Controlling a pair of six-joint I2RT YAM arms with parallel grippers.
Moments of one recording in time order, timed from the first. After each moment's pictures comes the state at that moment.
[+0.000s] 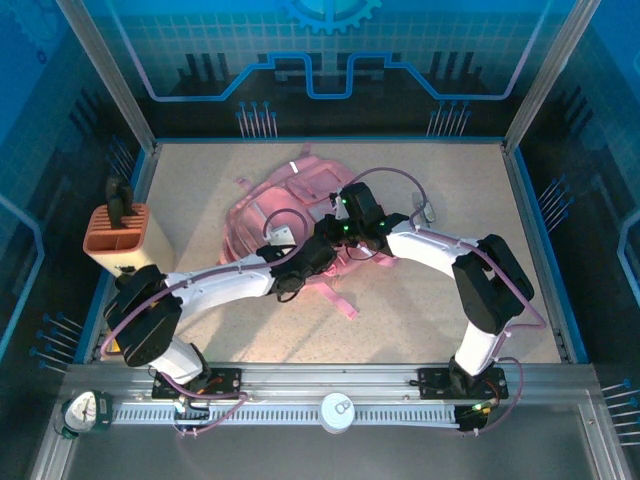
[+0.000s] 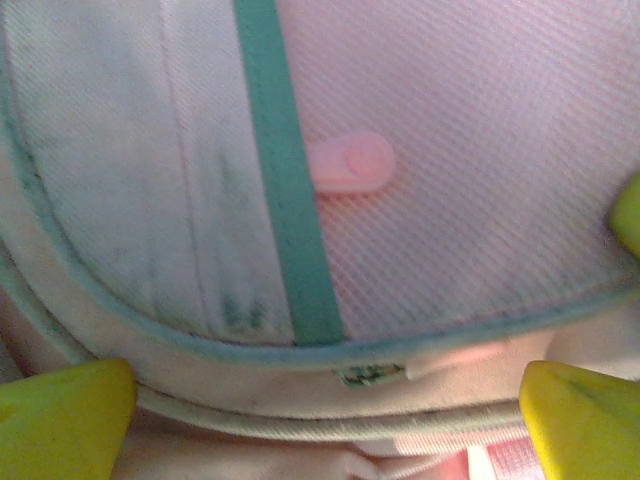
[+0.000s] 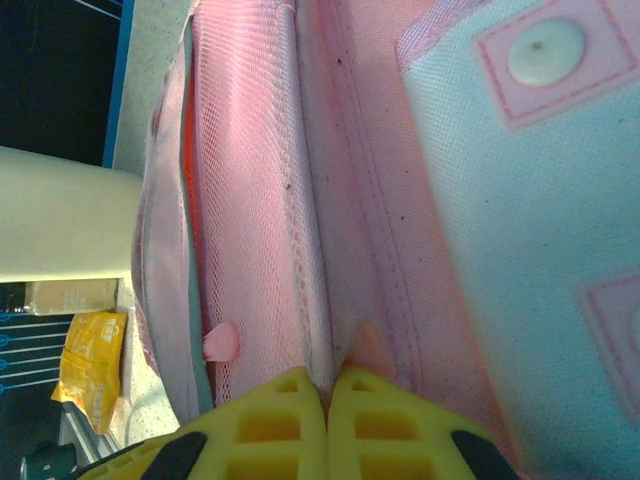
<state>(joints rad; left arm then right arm) -0.85 1.56 1.00 -0.60 -0.54 -1.31 0.63 1.75 1.14 -0.11 -0.36 0.75</state>
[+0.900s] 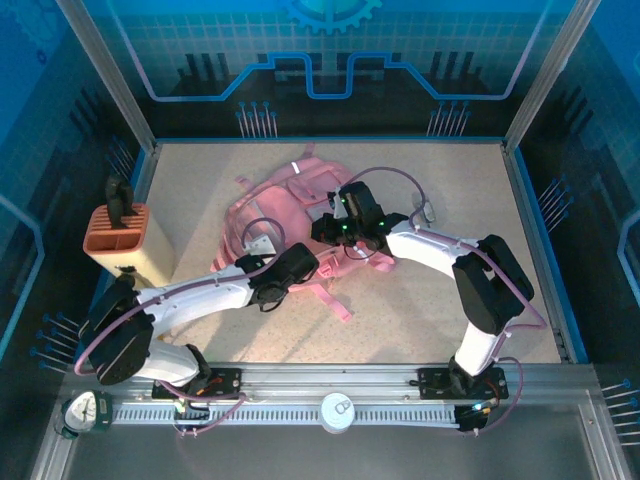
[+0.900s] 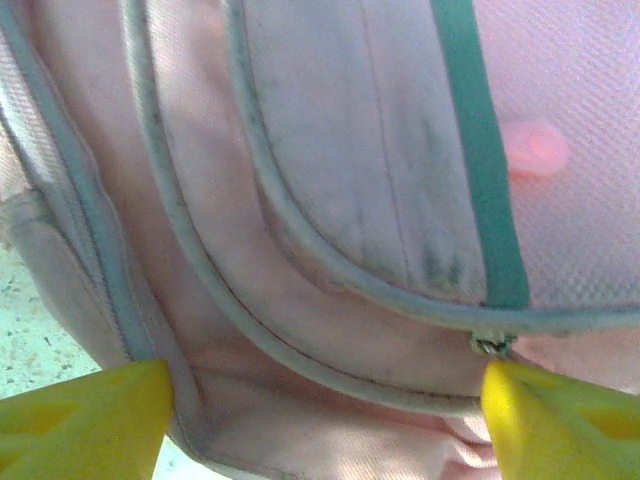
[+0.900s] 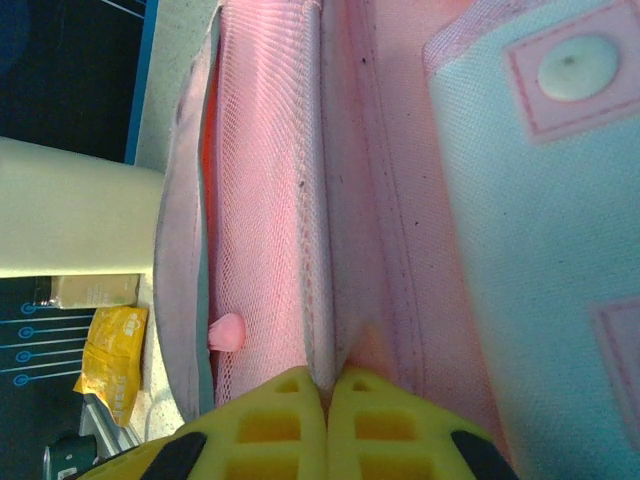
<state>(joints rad) -0.85 1.40 0.86 -0.64 -0.54 -1.37 0.63 1.75 1.15 -0.10 -0.39 0.76</state>
